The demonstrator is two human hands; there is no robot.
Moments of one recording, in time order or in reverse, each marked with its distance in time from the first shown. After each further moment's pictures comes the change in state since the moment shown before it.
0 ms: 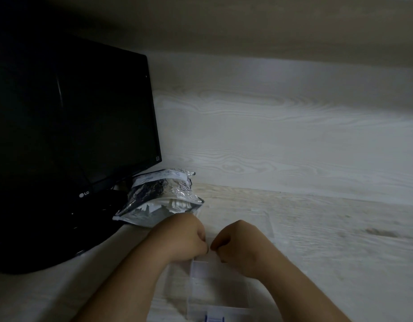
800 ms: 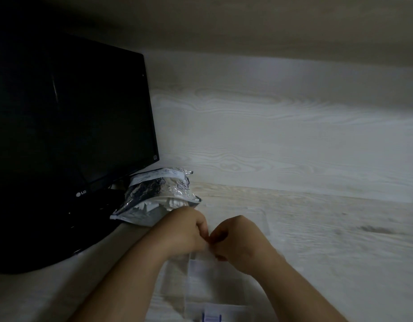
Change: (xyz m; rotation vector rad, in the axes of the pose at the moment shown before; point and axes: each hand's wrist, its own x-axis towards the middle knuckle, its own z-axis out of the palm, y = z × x) left_hand -0.001 0.006 -0.002 -0.209 0.037 0.015; right_hand -0.006 -0.006 0.000 0.161 0.071 0.029
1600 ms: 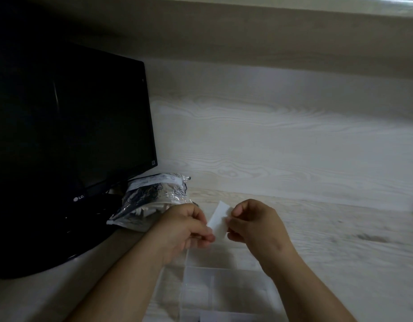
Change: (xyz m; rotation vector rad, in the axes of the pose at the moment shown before) left_hand 0.004 0.011 0.004 -0.997 -0.004 -0.169; right_hand -0.007 0.005 -0.031 0.701 0.268 -0.021
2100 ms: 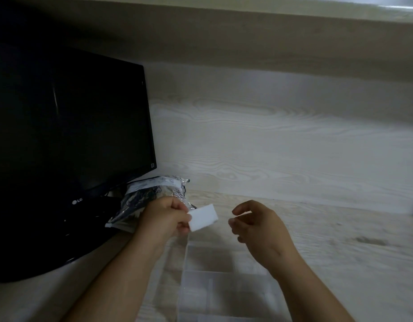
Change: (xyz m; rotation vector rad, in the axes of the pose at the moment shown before) left_hand 0.014 0.002 -0.018 0.043 0.340 0.113; right_hand 0.005 0.005 -0.012 -0.357 0.015 -0.089
